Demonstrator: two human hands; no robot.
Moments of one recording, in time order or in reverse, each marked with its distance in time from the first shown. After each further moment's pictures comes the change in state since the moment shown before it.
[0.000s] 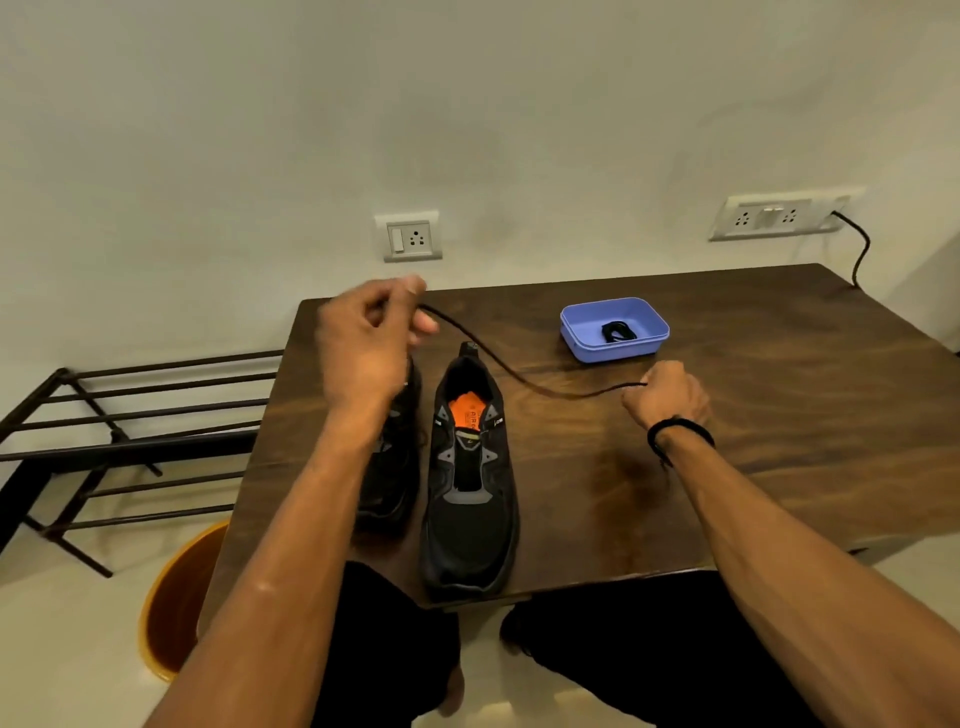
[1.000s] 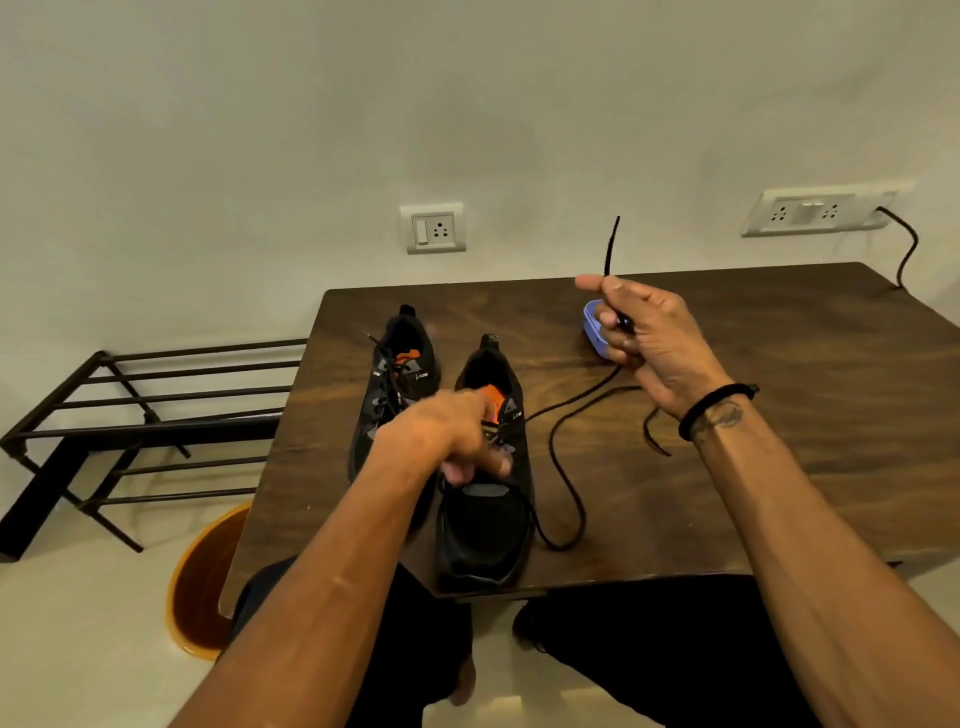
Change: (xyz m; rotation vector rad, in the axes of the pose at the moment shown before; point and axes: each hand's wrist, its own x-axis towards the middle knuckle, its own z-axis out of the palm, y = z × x) left_hand -0.021 -0.015 0.028 0.849 -1.022 -0.387; right_hand -0.036 -0.071 -0.053 1.164 -0.610 -0.357
